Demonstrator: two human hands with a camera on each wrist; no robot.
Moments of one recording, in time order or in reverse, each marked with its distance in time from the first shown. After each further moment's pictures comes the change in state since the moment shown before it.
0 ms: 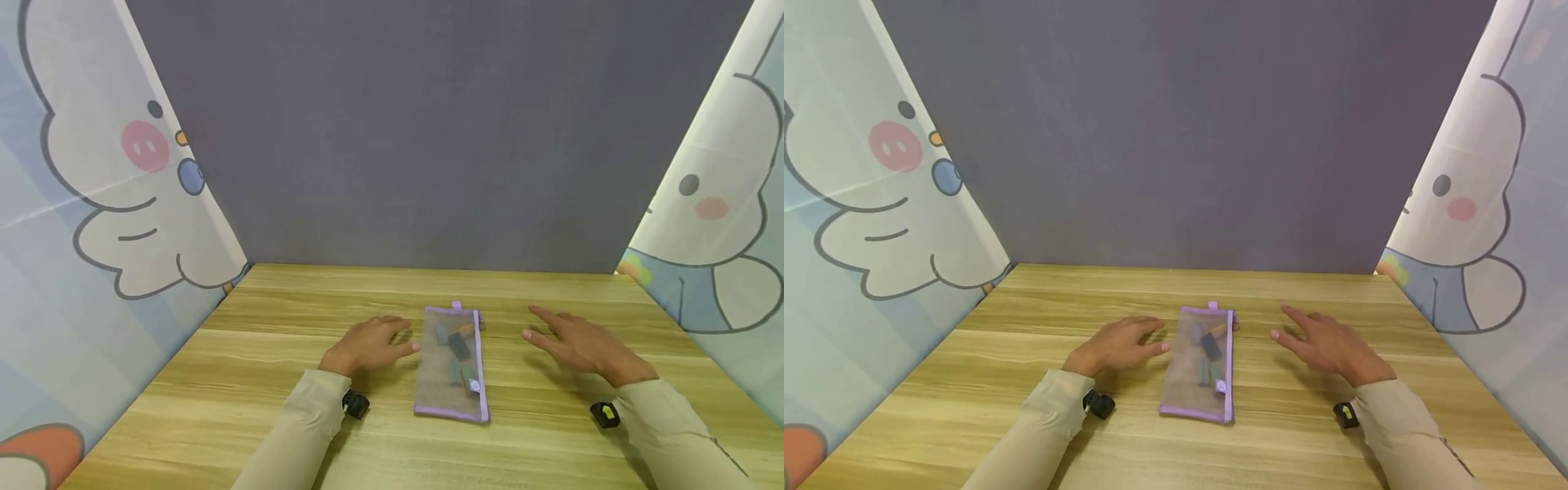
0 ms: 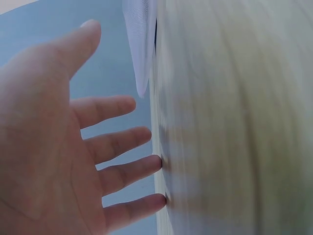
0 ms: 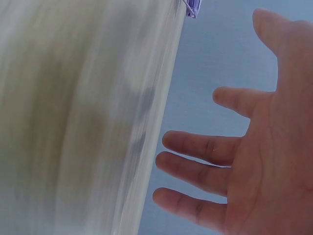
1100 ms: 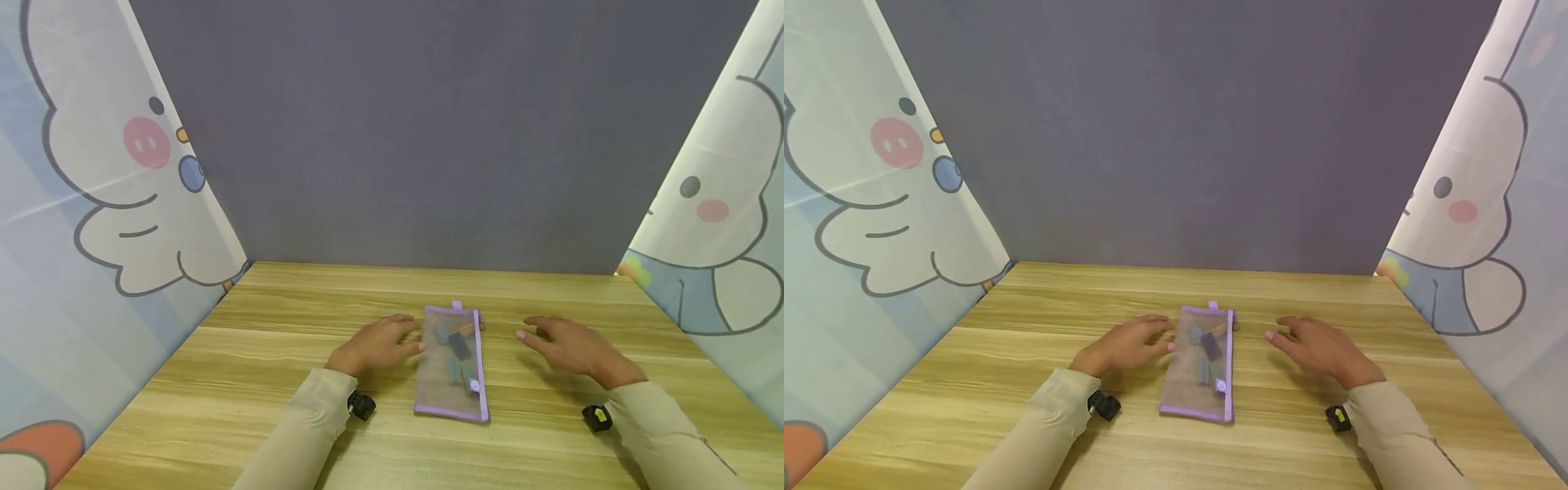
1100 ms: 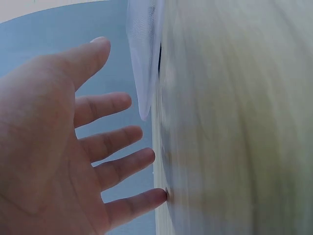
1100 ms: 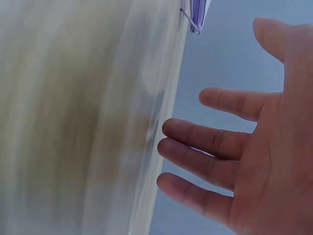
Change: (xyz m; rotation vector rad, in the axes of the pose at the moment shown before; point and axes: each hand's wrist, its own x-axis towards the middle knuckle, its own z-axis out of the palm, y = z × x) left_hand 0.004 0.013 0.001 -0.084 0.005 0.064; right_hand 0.007 -0.006 0.009 0.070 0.021 -0.045
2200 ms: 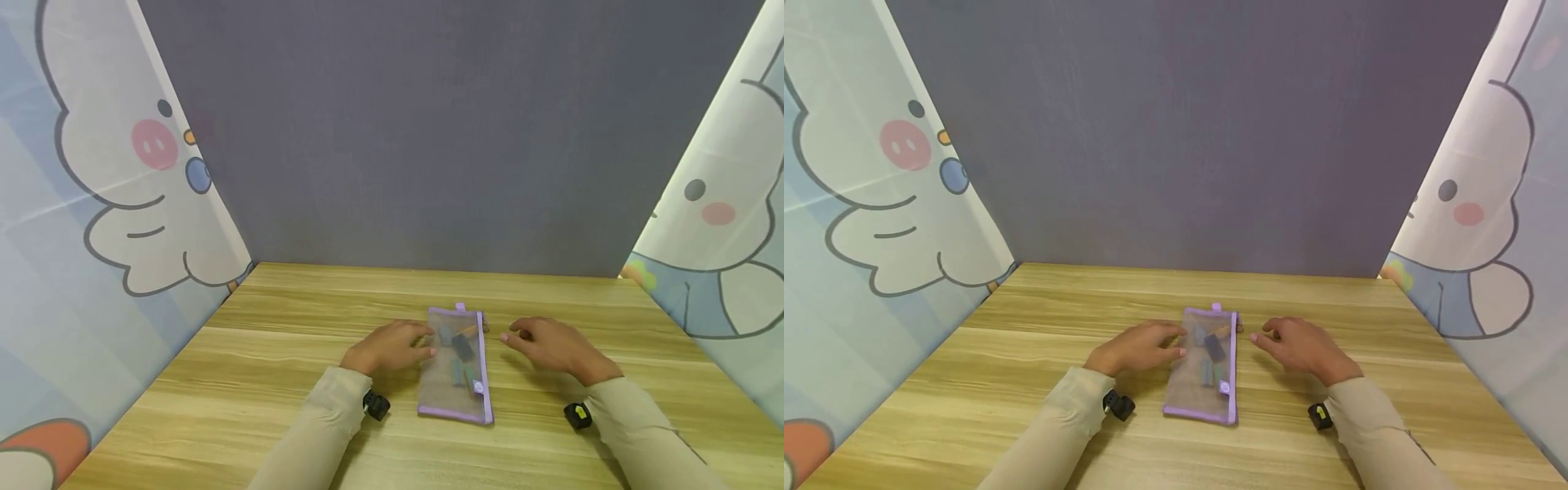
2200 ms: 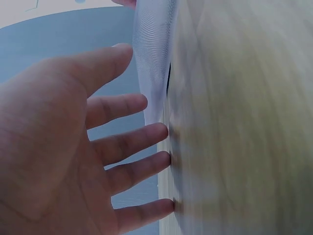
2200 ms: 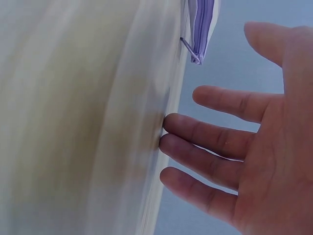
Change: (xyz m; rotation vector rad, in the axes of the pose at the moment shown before) left_hand 0.009 0.012 0.003 -0.020 -0.050 0.027; right_hand 0.018 -0.021 0.012 0.034 -0.019 -0.029
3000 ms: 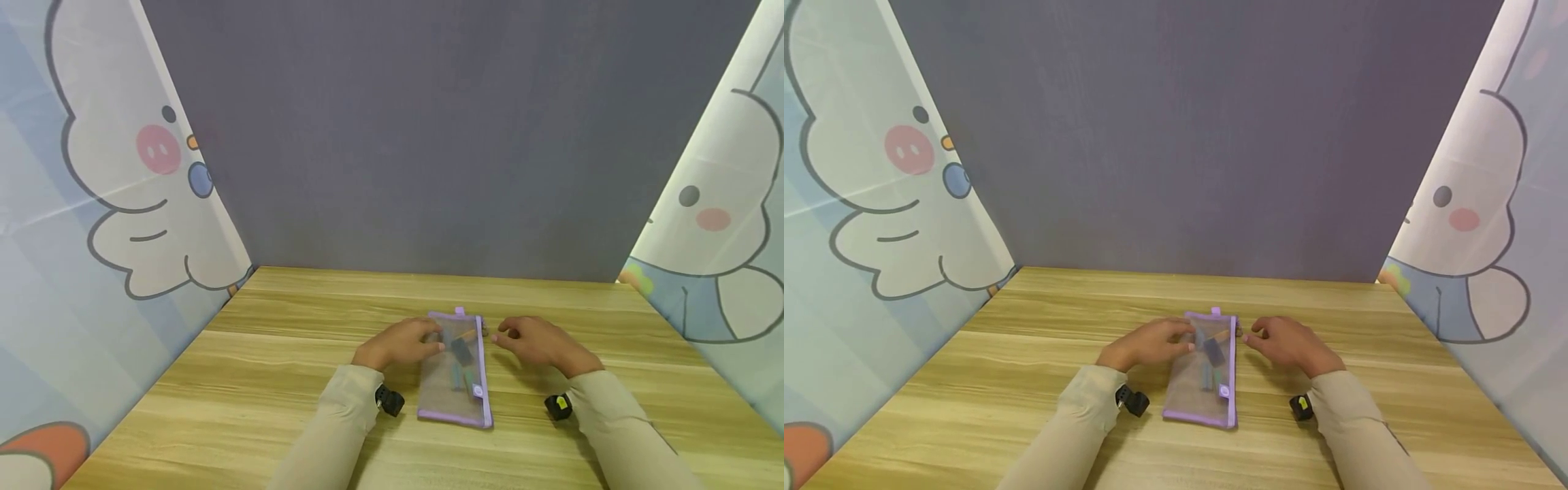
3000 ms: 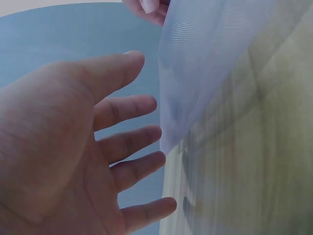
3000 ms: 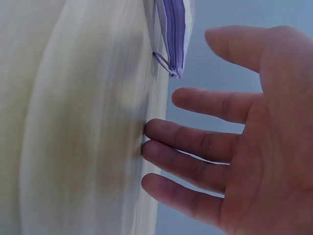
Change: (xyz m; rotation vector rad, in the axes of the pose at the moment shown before) left_hand 0.020 0.007 -0.003 -0.094 0.014 0.116; right_hand 0.018 -0.012 0.001 0.082 -0.073 0.021
